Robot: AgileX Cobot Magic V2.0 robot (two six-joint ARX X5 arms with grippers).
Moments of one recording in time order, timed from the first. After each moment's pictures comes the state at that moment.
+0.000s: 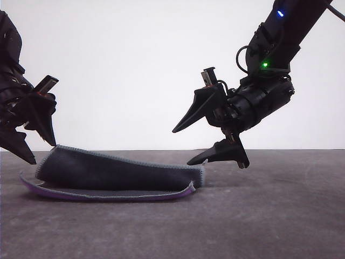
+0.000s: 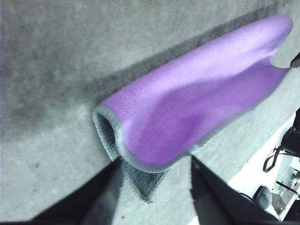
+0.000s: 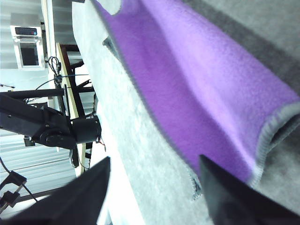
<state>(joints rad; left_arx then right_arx) 0.04 2.15 1.74 -1.43 0.64 0.34 0.32 2.17 1.59 -1.02 -1.12 -0.13</state>
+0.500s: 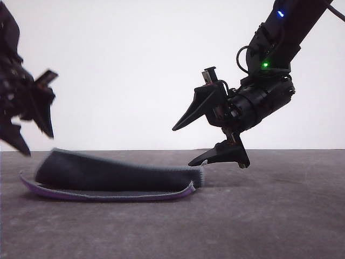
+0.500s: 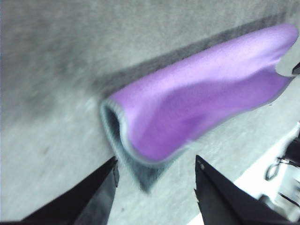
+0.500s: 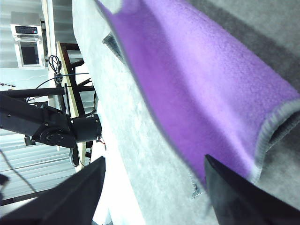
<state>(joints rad) 0.04 2.07 1.75 -1.43 0.60 0.28 0.32 2.17 1.59 -1.03 -1.13 -0.15</state>
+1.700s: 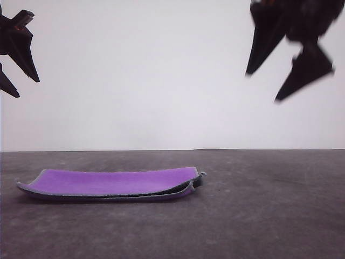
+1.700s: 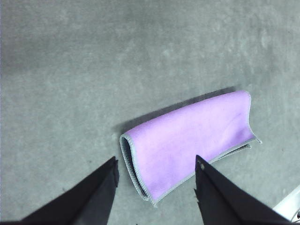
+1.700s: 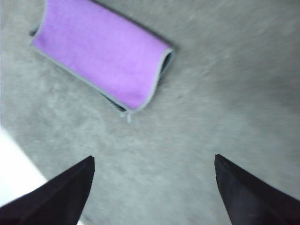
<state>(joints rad) 0.14 1.85 1.79 -1.31 0.60 0.24 0.23 1.58 1.33 -1.01 -0.61 -0.14</state>
